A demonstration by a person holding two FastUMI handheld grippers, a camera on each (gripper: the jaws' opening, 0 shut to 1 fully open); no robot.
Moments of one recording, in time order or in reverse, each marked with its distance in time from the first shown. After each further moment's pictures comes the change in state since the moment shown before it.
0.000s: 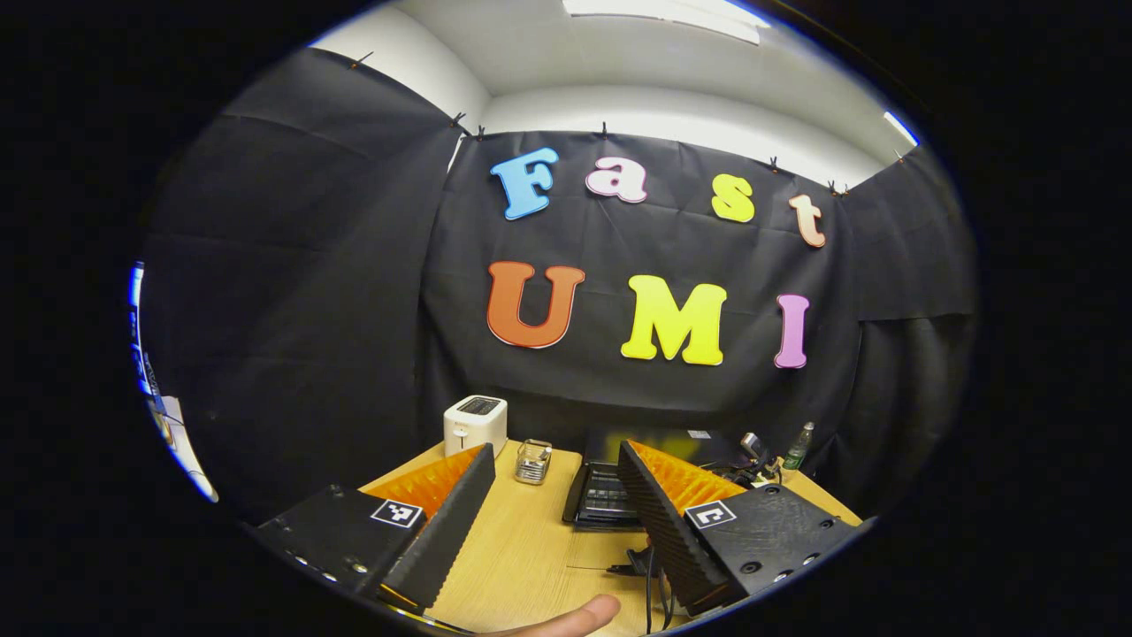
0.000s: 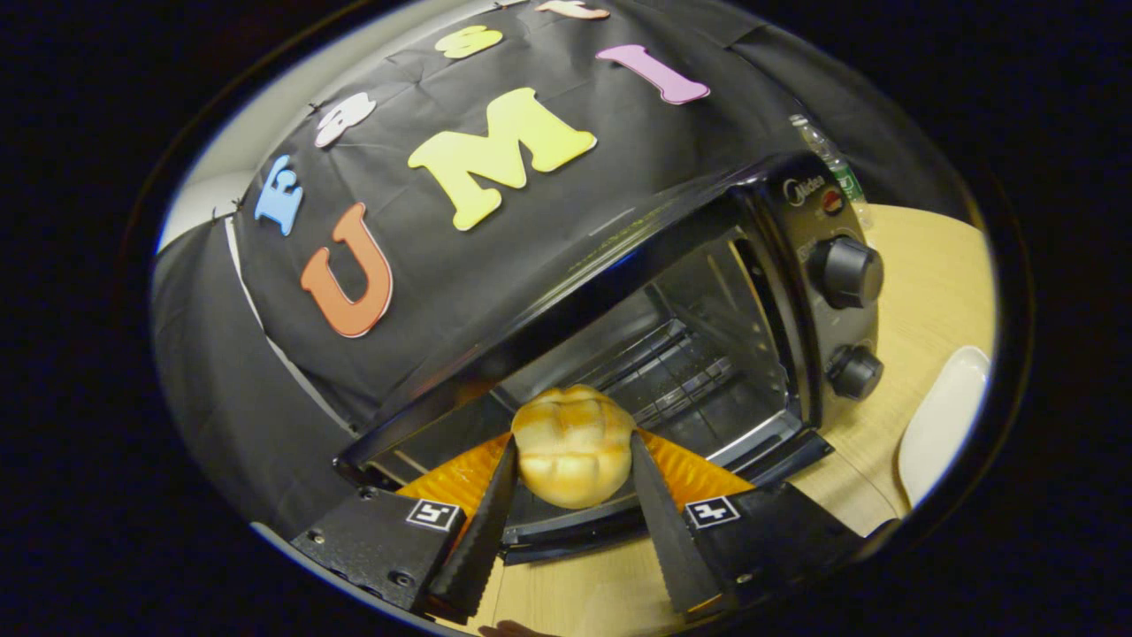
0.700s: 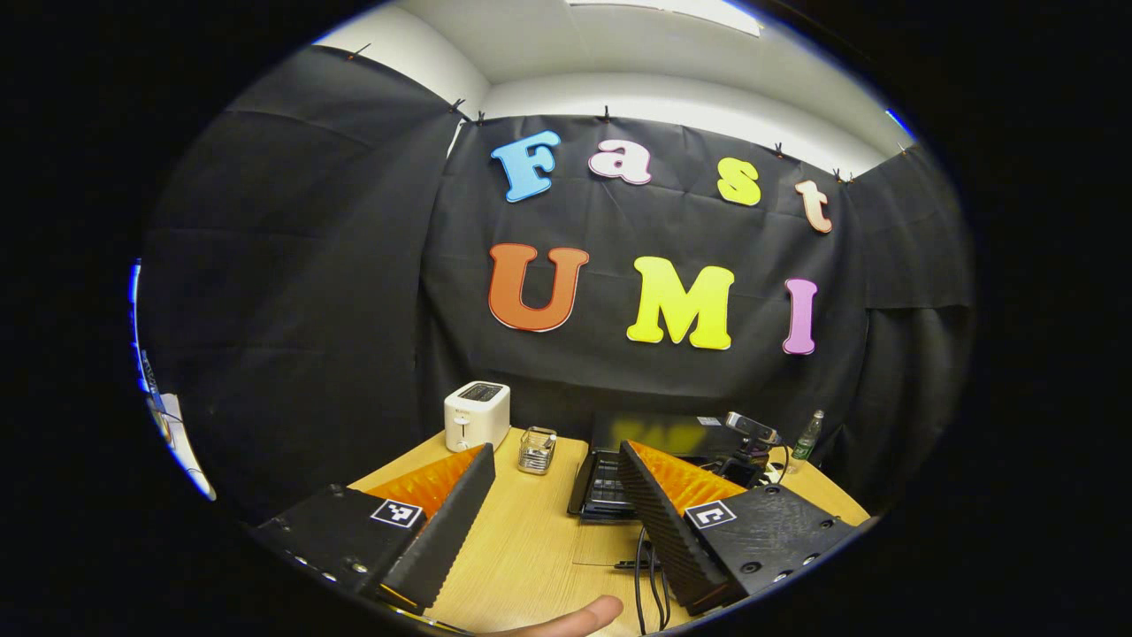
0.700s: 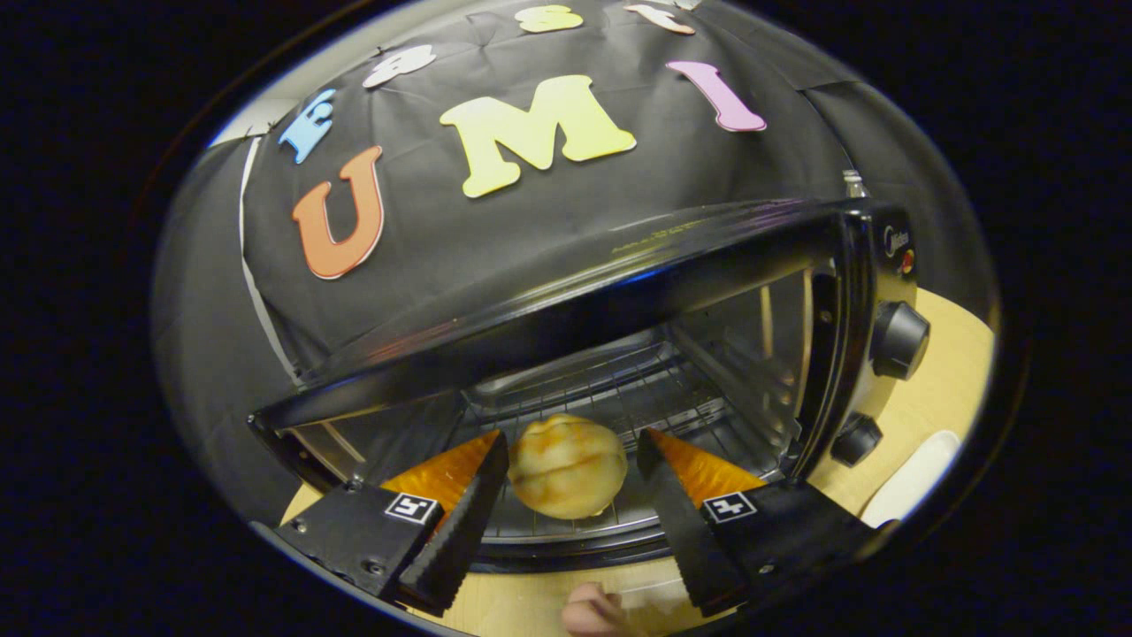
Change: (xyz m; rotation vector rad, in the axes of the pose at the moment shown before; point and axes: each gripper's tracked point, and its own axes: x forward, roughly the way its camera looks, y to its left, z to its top) left arm 0.007 -0.001 -0.020 0.024 0.056 0.007; right arm 0.010 -0.013 -0.001 -0.243 0.021 -0.068
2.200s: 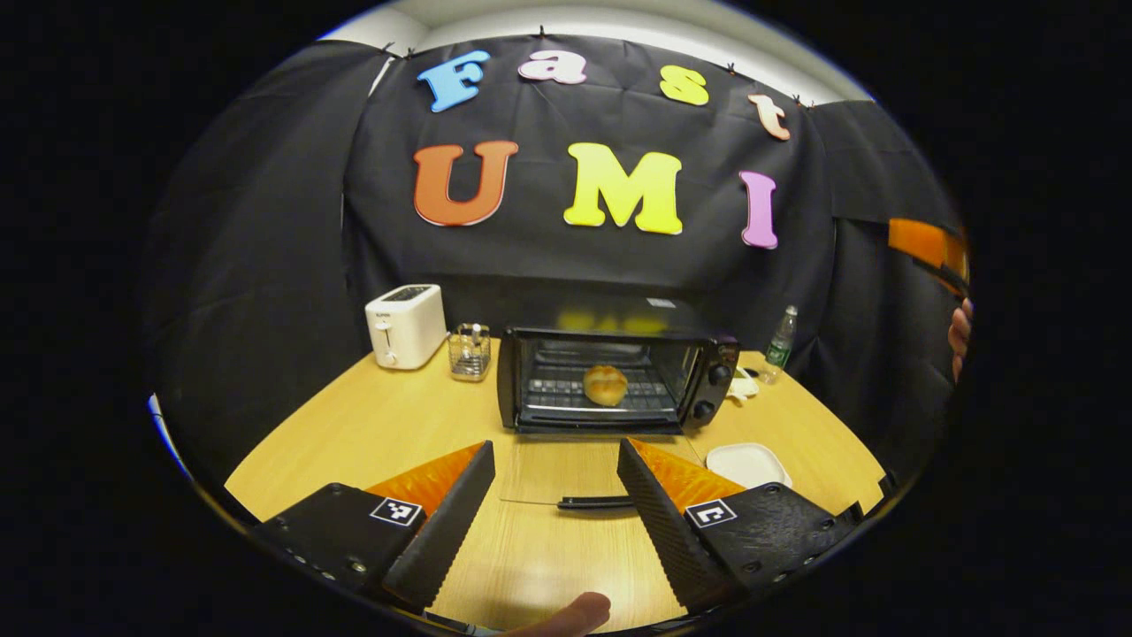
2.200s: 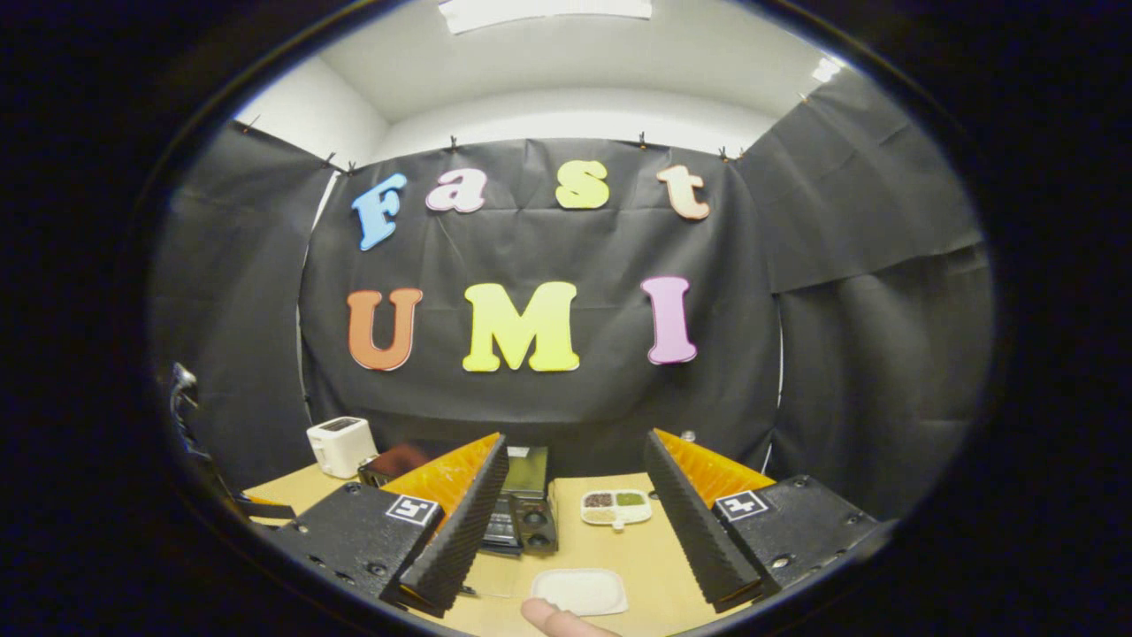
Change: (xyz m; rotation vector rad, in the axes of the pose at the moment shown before) left arm 0.024 -0.099 -0.154 0.083 0.353 -0.158; right arm -0.377 -0.115 0.243 -0.363 -0.402 -0.077
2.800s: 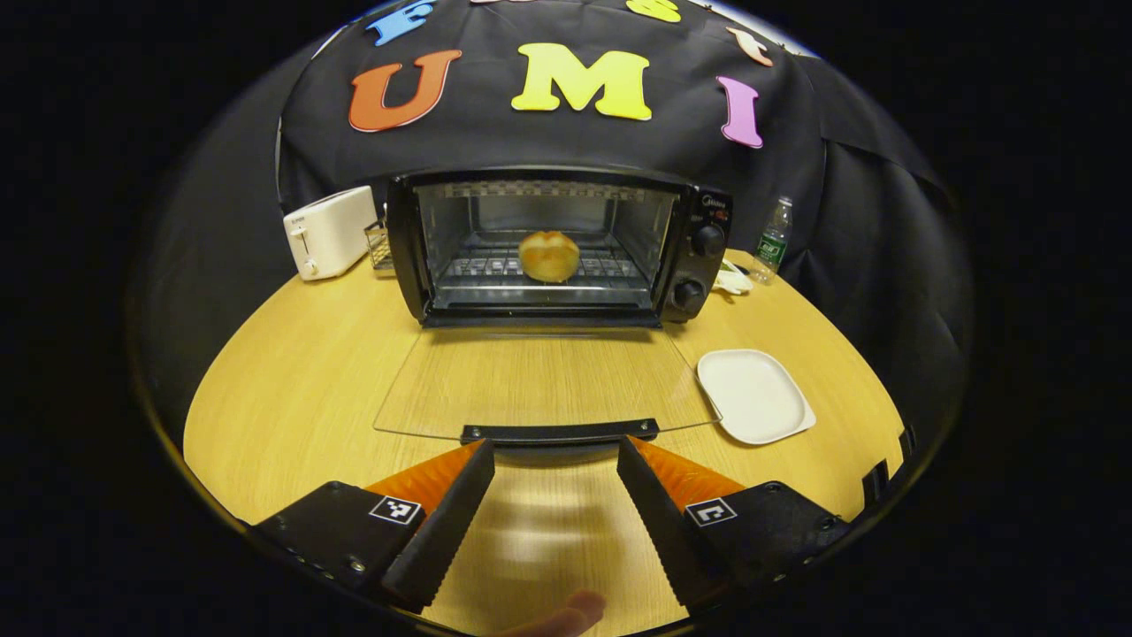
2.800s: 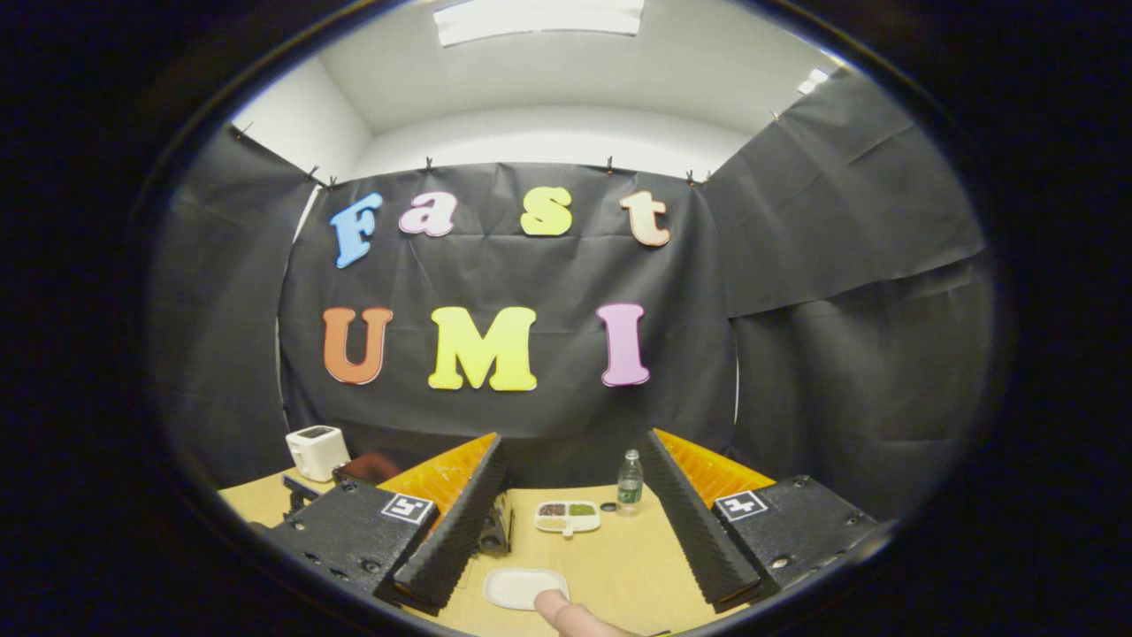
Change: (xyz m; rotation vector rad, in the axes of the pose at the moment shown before) left arm 0.067 -0.059 -0.114 0.028 0.300 -0.080; right arm -0.044 -0.069 0.026 0.009 -0.051 -0.095
